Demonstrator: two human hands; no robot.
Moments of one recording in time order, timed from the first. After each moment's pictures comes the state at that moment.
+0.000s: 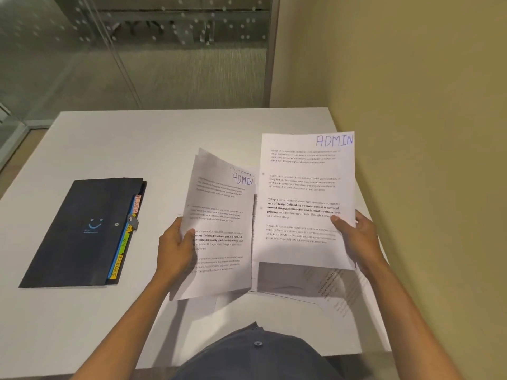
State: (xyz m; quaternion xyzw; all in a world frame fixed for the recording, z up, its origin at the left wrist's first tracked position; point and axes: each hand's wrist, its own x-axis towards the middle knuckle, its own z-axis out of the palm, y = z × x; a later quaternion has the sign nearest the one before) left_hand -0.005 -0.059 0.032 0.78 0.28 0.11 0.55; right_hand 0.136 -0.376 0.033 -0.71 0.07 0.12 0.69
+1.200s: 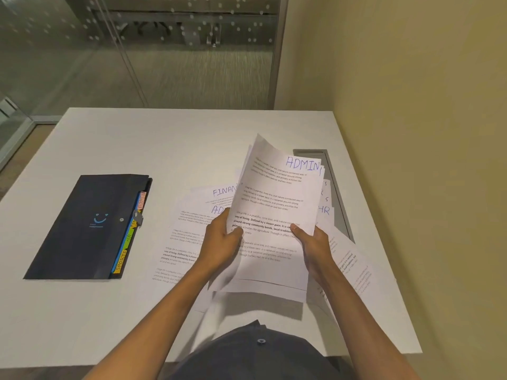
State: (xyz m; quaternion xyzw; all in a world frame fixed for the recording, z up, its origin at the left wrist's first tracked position) left_hand 0.025 -0.107 0.043 0.78 0.20 0.05 0.60; right_hand 0.107 -0.302 -0.010 -0.64 0.11 0.21 0.73
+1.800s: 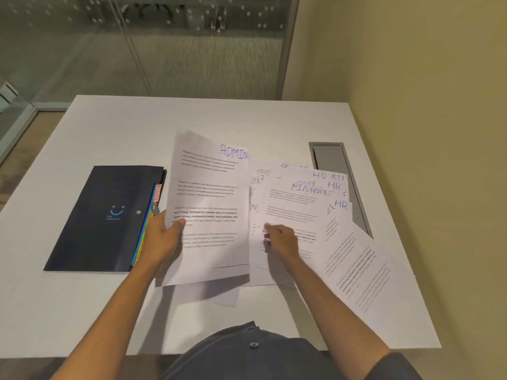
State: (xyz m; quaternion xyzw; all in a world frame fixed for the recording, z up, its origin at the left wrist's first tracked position) left_hand -0.029 0.028 0.027 0.74 0.34 0.10 0.57; right_hand 0.088 -0.194 -0.046 -0.79 0.15 0.29 0.52
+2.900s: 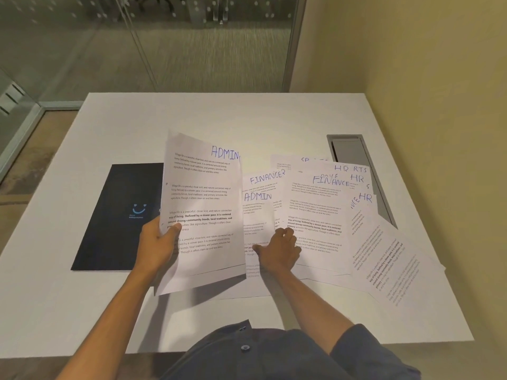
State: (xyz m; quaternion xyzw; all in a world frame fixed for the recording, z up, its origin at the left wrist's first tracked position) left_hand -0.068 0.091 0.018 0.74 0.36 0.09 0.56; right_hand 0.036 -0.119 -0.097 -0.98 0.03 0.15 0.12
